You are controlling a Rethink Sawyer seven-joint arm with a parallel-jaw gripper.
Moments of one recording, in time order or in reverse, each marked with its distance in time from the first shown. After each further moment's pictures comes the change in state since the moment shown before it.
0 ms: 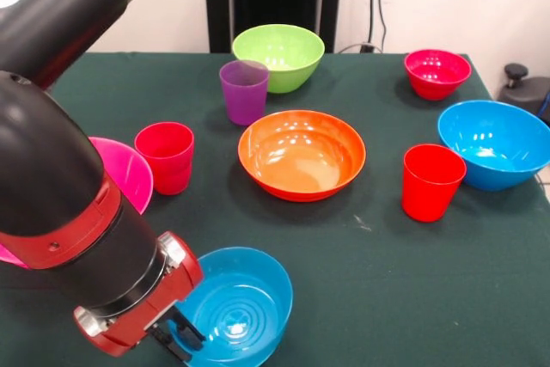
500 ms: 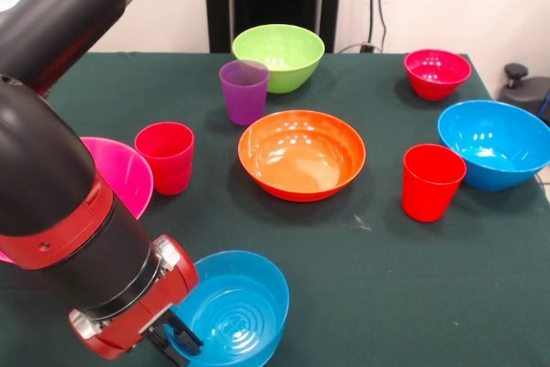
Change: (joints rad) arm -0.007 0.010 0.000 0.000 0.029 -0.026 0.000
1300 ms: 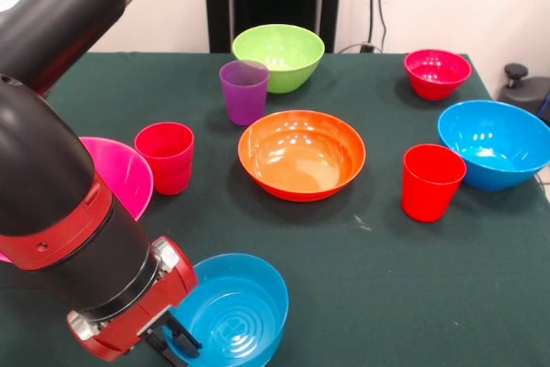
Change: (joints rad) arm -0.001 -0.001 0.000 0.000 0.000 -0.009 0.000
